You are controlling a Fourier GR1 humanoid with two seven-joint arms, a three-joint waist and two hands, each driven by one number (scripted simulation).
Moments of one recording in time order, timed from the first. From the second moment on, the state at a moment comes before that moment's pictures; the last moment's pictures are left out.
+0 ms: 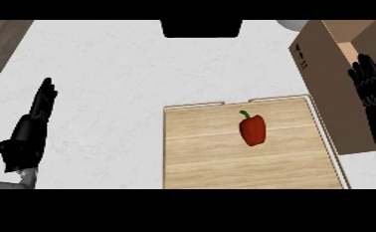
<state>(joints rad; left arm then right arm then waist) -0.01 0.52 -0.16 -1.47 0.20 0.34 -0.17 -0.03 -0.50 -0.03 -1.71 -0.15 -0.08 -0.02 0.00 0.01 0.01</state>
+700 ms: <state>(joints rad) -0.03 0.50 -0.09 -1.56 0.46 0.17 0.09 -0.10 -0.46 0.09 -1.89 0.09 -0.17 -0.09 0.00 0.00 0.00</state>
